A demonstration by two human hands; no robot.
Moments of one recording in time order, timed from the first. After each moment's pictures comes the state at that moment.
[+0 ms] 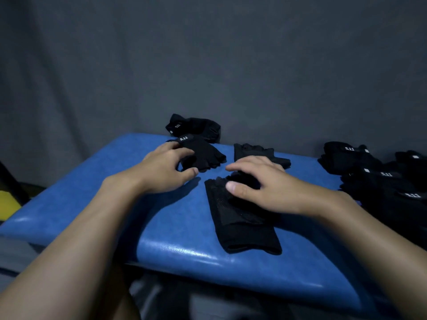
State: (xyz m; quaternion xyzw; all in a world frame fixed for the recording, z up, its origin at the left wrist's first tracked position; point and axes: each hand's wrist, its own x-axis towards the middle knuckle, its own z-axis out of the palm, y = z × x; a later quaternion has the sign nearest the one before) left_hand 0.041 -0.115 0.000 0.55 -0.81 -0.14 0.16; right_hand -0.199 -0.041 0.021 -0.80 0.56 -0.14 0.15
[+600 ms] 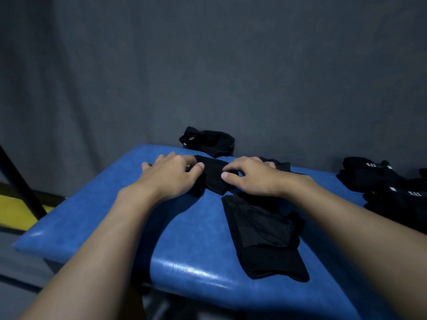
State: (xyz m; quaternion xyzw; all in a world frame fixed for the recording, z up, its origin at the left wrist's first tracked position) left_hand 0.051 -0.130 0.004 0.63 -0.75 -0.10 0.17; right_hand -0.162 -0.129 0.015 -0.77 0.62 -0.09 0.12
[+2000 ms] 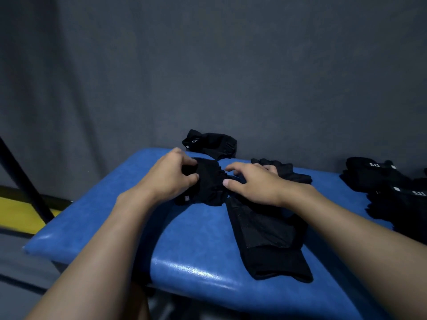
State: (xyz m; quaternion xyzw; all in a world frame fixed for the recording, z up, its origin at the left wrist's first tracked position) left_hand 0.060 -0.134 0.003 0.58 -0.75 -0.13 0.28; right_hand -0.160 -0.117 0.006 -0.77 0.61 -0.14 0.12
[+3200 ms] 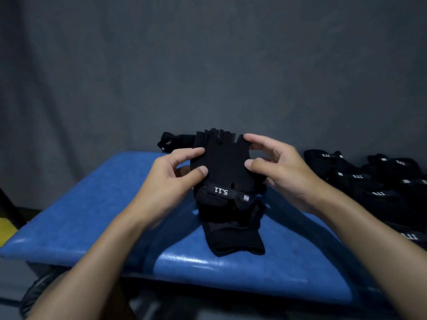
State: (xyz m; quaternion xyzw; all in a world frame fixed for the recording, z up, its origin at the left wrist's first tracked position) left_hand 0.003 -0.043 0.027 0.37 -0.64 -0.45 0.50; right_hand -0.218 -0.022 0.048 -0.60 0.46 -0.52 0.39
